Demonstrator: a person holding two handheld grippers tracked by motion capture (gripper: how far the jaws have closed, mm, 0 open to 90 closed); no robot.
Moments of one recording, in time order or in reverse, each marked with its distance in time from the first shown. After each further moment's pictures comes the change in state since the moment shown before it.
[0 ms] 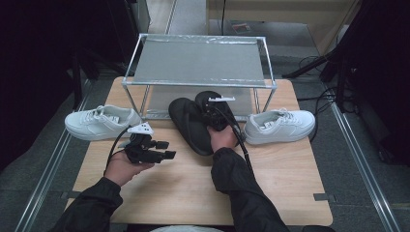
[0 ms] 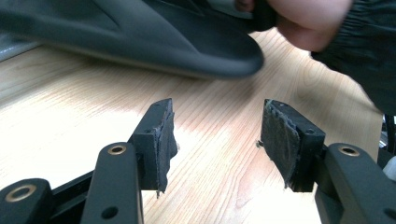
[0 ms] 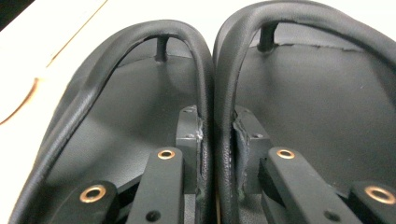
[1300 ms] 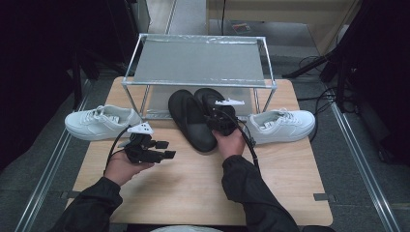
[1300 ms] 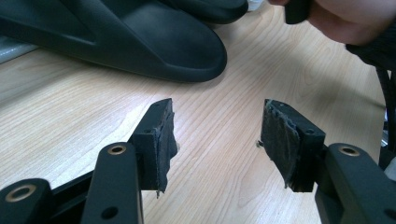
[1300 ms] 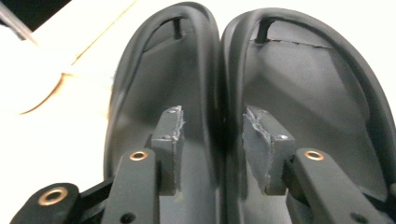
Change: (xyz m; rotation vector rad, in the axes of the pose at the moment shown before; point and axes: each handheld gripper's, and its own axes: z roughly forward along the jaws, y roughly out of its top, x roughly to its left) left arm 0.001 0.000 -0.001 0.001 0.005 0.004; right arm -0.006 -0.010 -0.040 -0.047 0.044 -0.044
